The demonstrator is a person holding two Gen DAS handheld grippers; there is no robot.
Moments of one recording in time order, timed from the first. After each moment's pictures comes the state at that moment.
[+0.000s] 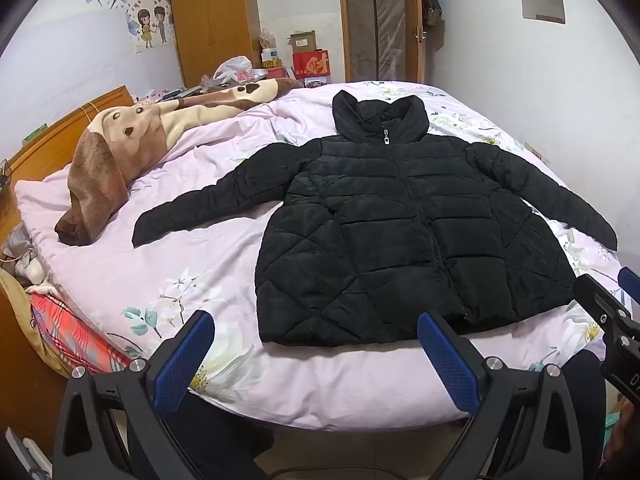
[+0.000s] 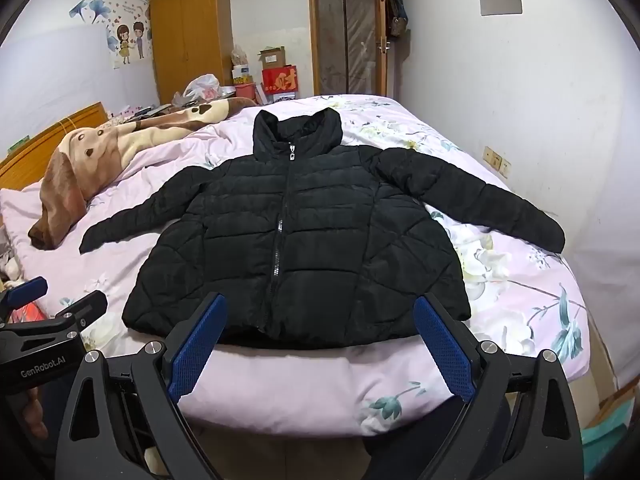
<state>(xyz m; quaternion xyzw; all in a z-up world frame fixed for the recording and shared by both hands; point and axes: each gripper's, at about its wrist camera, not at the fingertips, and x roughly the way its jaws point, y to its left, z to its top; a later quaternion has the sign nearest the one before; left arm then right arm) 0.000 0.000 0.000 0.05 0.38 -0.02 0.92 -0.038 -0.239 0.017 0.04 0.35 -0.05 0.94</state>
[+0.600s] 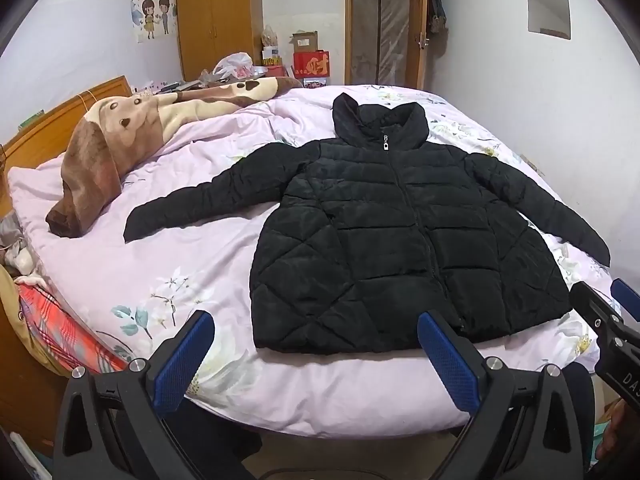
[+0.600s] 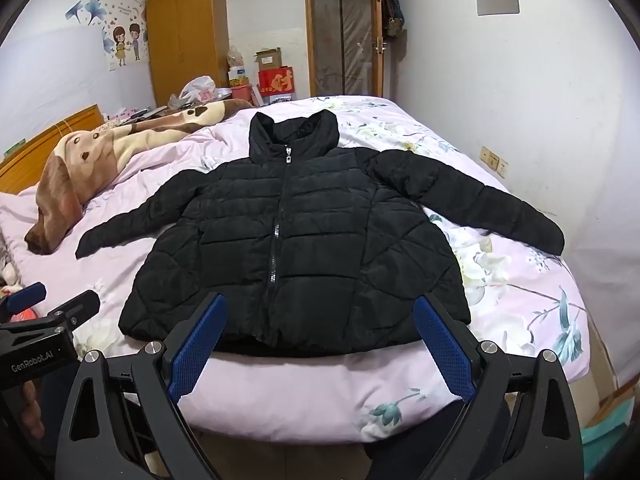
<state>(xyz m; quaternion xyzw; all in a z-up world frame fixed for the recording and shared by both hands) 0.009 0.008 0.001 0.02 0.38 -0.04 0.92 -0.030 -0.241 0.018 0.04 0.34 -0.05 0.94</state>
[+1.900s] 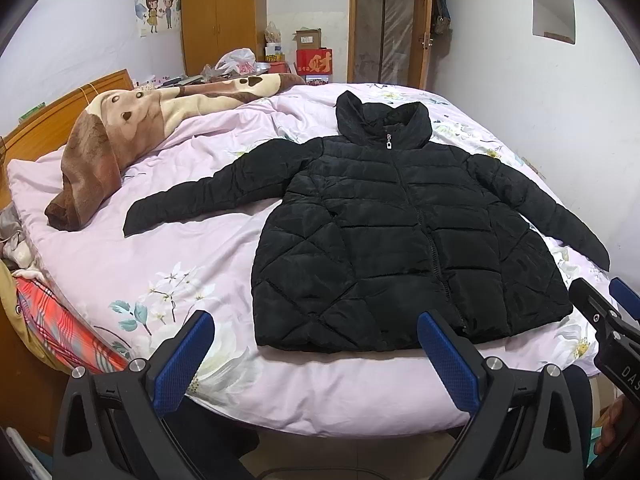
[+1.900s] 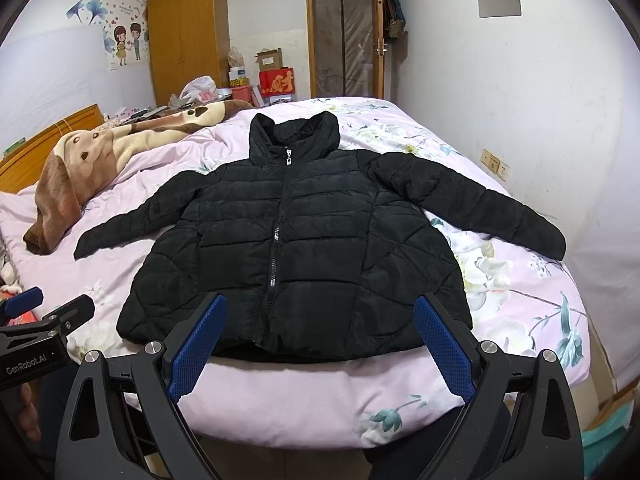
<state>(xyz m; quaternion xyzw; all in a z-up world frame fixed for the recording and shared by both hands) 0.011 0.017 -0.001 0.01 0.39 -0.03 0.92 -0.024 -0.239 0.020 0.04 0.34 -0.05 0.94</state>
